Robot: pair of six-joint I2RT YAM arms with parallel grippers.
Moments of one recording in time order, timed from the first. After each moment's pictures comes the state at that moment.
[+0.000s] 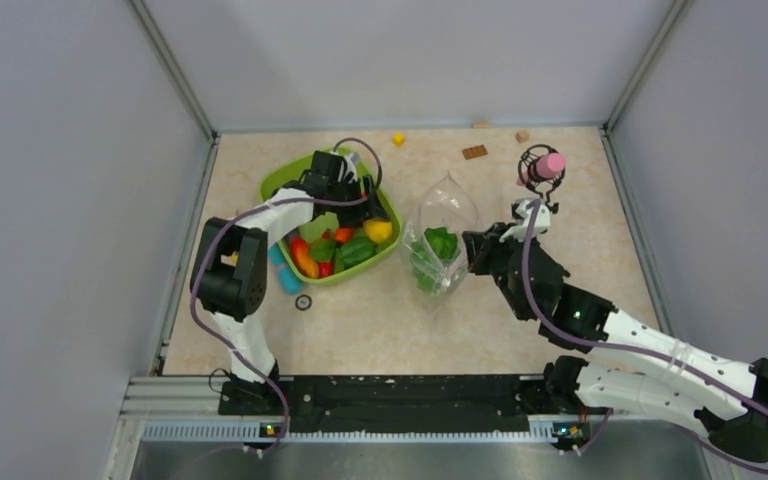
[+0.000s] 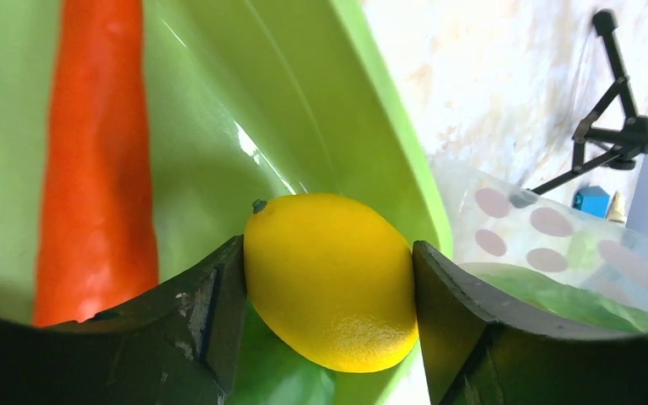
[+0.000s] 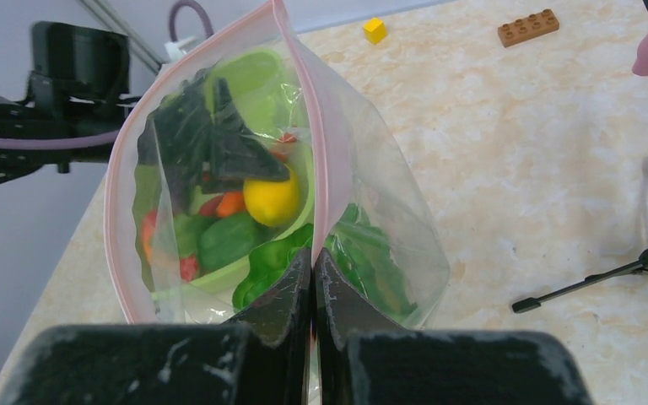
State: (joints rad) left arm -0.32 1.89 1.29 -0.28 0.46 -0.50; right arm 1.02 0.79 0.72 -0.10 0.69 0.52
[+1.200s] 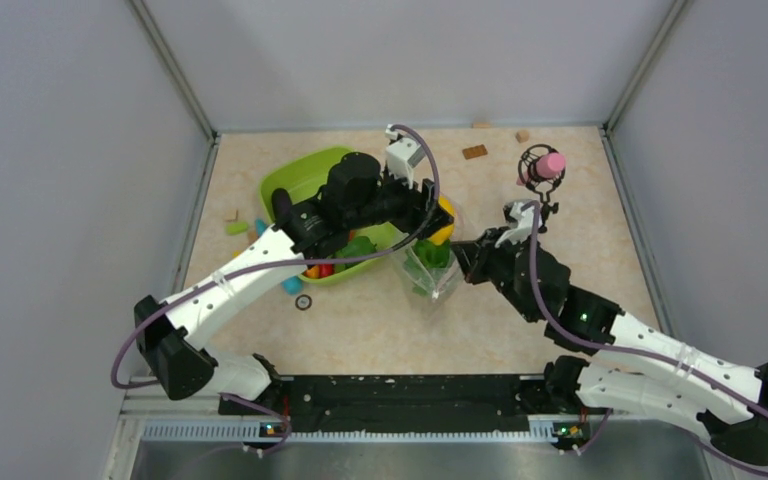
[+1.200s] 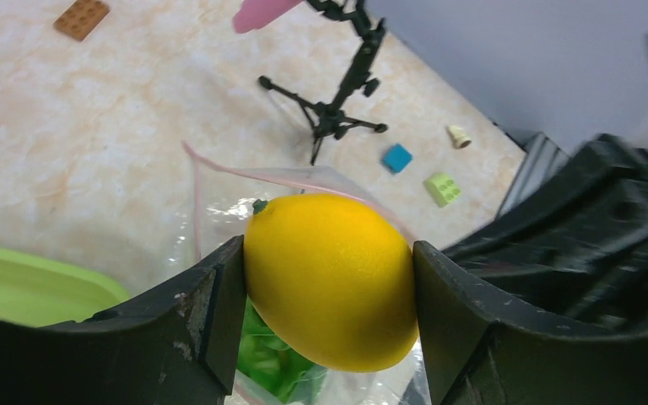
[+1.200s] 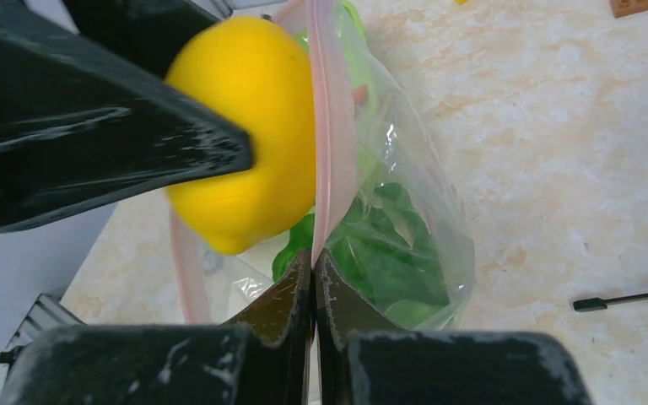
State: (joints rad) left arm -0.82 1.37 1.37 -0.27 0.25 -0.30; right arm 1.02 0.78 0.72 -0.12 0.50 0.52
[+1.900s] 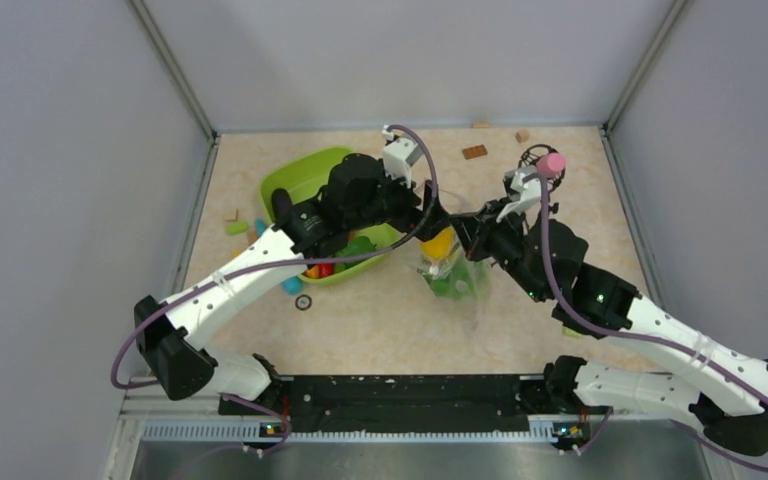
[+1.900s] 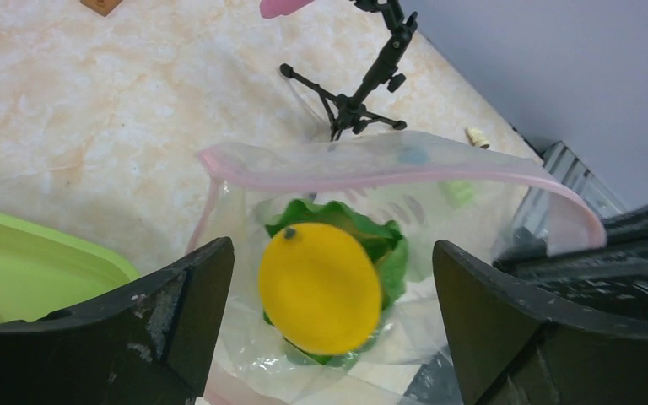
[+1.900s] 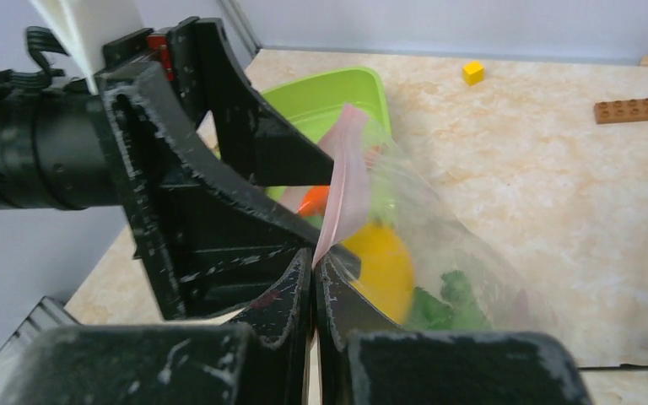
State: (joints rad) left arm -0.82 1.39 1.37 -0.31 0.15 -0.31; right arm 1.02 0.85 1.00 -0.24 0.44 0.38
